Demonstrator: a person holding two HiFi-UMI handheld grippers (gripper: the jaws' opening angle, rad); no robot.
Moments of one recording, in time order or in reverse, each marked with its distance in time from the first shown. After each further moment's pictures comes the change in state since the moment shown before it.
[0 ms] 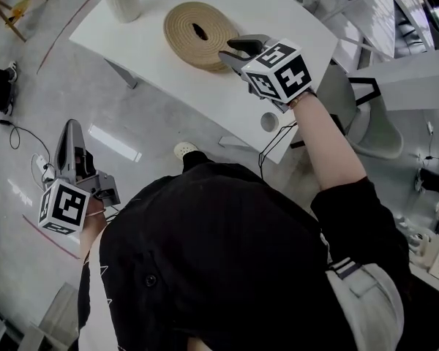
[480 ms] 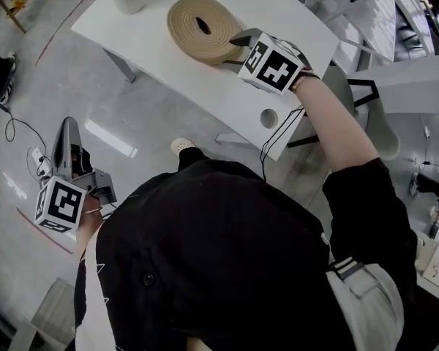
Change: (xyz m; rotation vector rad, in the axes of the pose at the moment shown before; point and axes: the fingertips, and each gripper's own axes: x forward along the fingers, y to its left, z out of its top) left arm -0.017 0.011 -0.007 -0.025 -0.004 0.030; right arm 0.020 0.012 -0.039 -0.422 0.293 0.079
